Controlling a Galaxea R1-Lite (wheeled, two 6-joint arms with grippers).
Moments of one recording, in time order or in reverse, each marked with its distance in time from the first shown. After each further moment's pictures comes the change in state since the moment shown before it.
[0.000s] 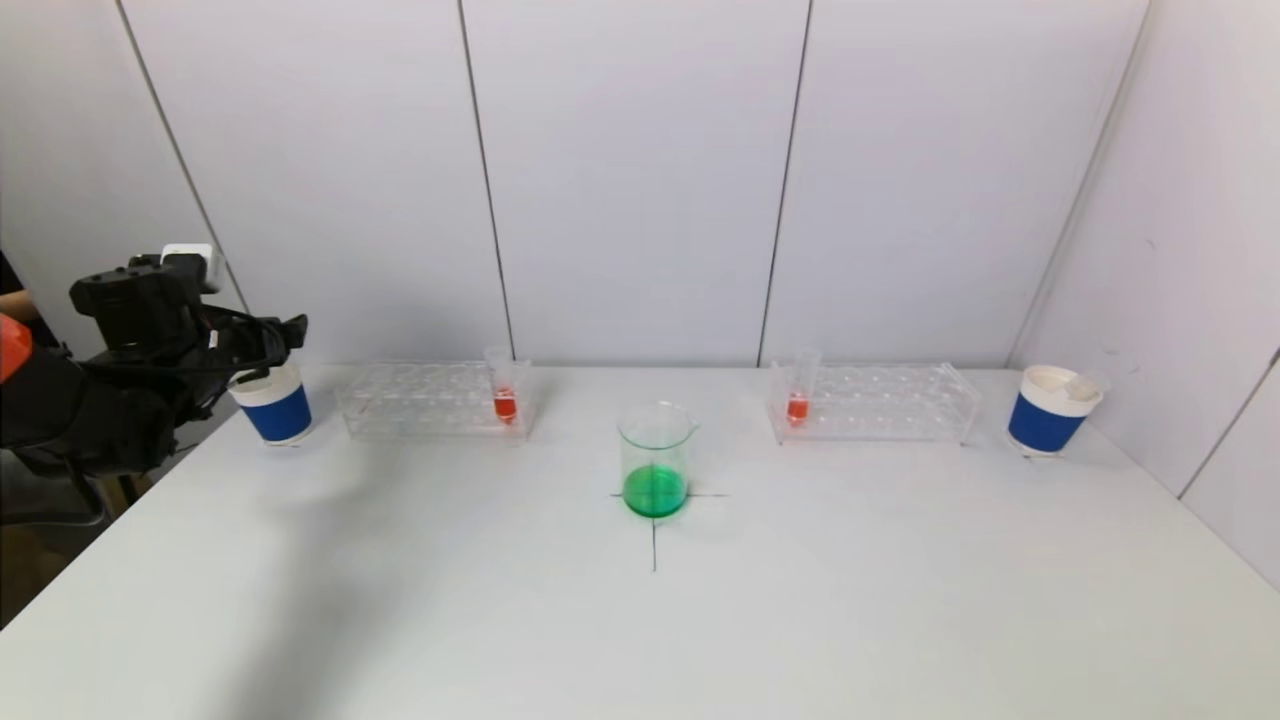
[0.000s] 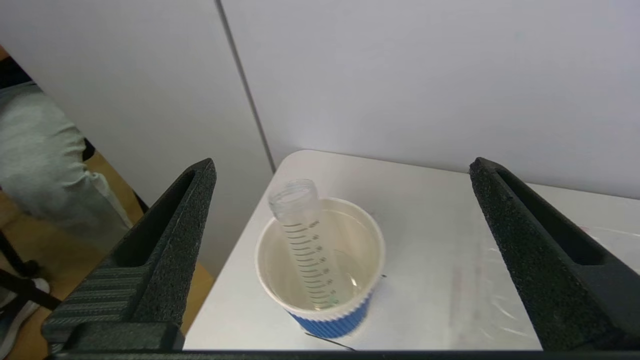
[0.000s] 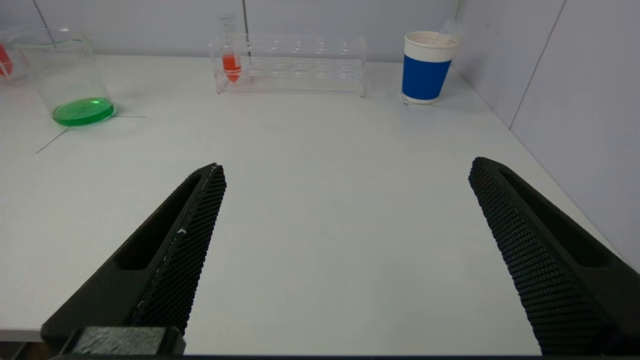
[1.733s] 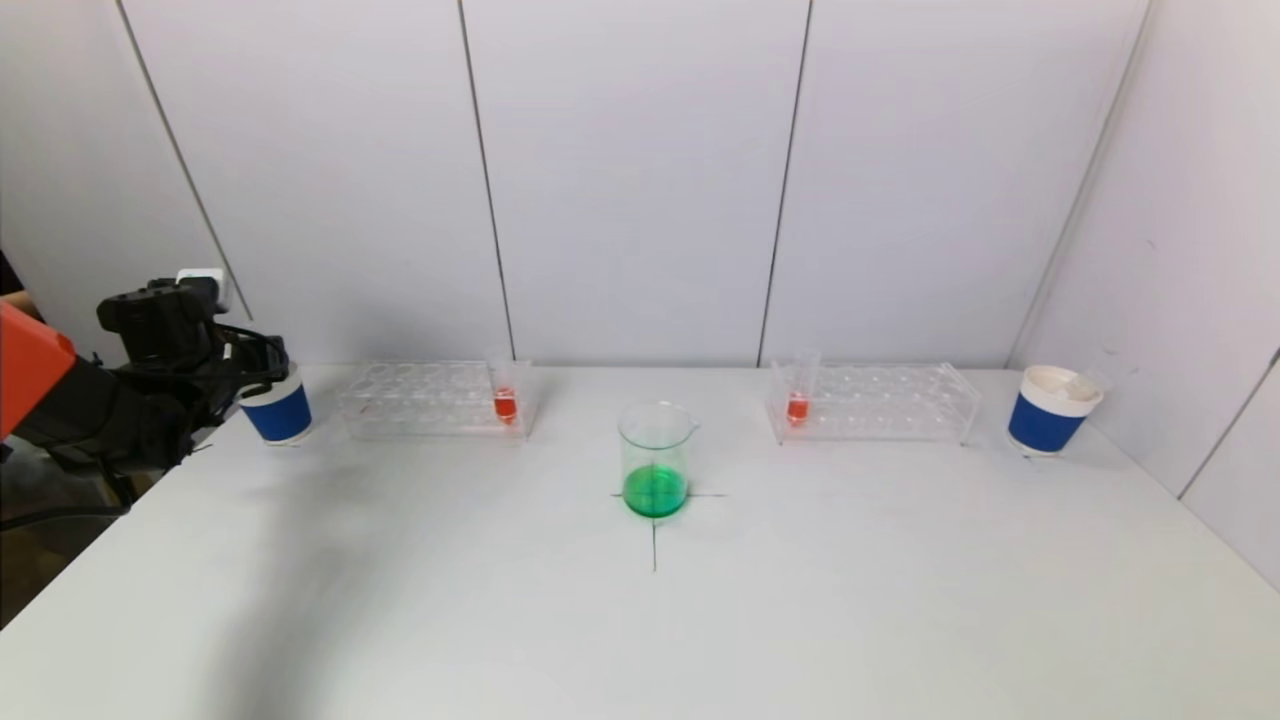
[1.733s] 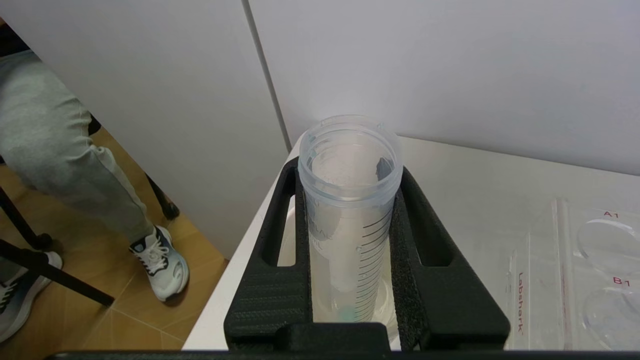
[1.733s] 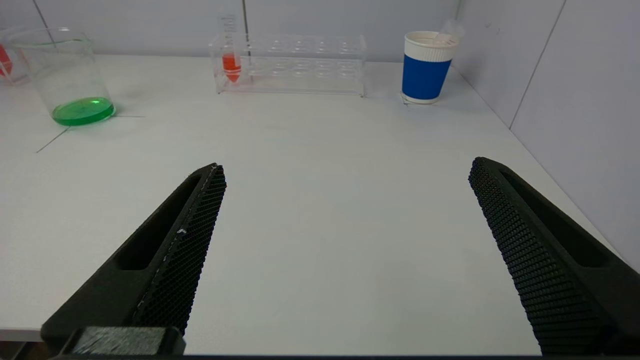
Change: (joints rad) left arm 0.042 0.140 -0.121 0.044 0.017 0.008; right arm 0.000 0.000 0.000 0.000 0.000 0.000
